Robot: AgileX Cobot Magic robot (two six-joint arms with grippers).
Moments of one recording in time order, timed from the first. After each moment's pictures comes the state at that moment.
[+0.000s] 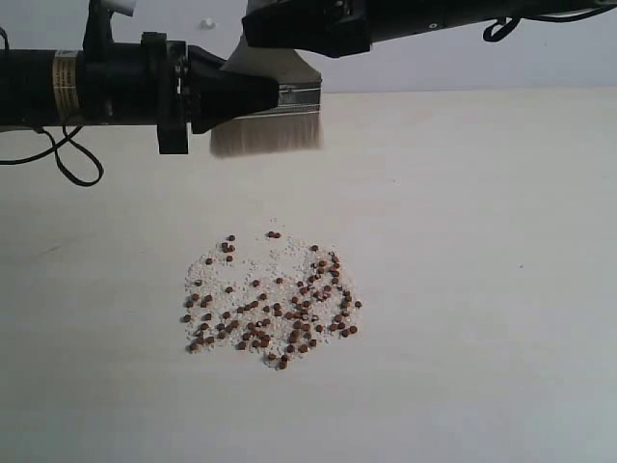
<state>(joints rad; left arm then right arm) -0.38 1.89 -1.10 1.41 -1.22 -0.96 0.28 1.89 -1.41 1.51 1.18 -1.72</state>
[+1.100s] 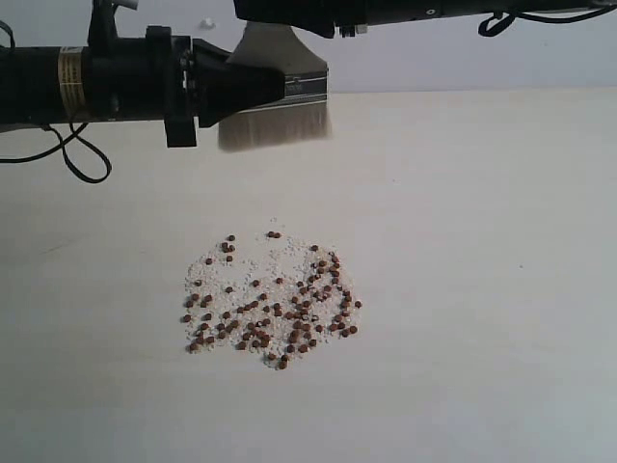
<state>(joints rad) -0.39 1.89 -1.10 1.37 -1.22 -0.96 0.28 1.89 -1.41 1.60 1.21 -1.72</state>
